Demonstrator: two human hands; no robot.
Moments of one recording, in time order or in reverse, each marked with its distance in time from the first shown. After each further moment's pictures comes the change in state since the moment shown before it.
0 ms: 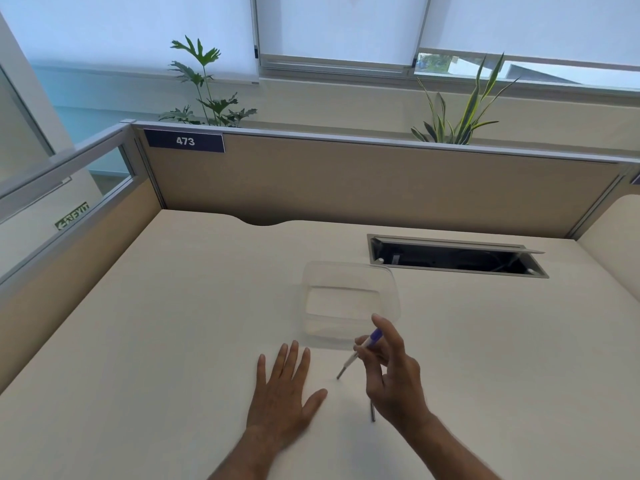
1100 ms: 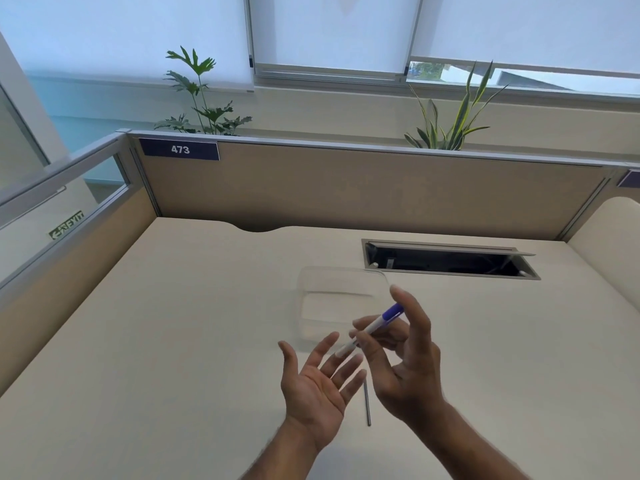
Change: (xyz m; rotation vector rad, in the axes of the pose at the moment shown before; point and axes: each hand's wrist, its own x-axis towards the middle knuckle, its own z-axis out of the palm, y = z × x) left_hand 0.006 0.091 -0.102 -2.245 -0.111 -0.602; right_hand 0.037 -0.073 -0.042 0.146 0.081 -0.132
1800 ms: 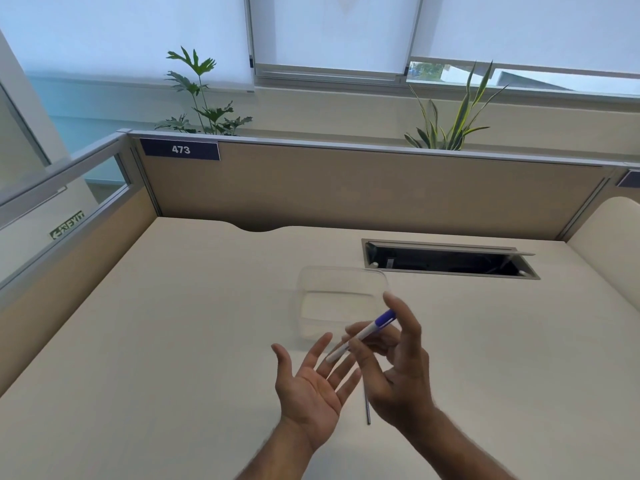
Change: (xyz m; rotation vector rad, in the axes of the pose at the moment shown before) left_hand -0.004 0.003 -0.002 -0.214 0.012 -0.075; right_hand -0.009 0.000 0.009 0.056 -0.012 0.071
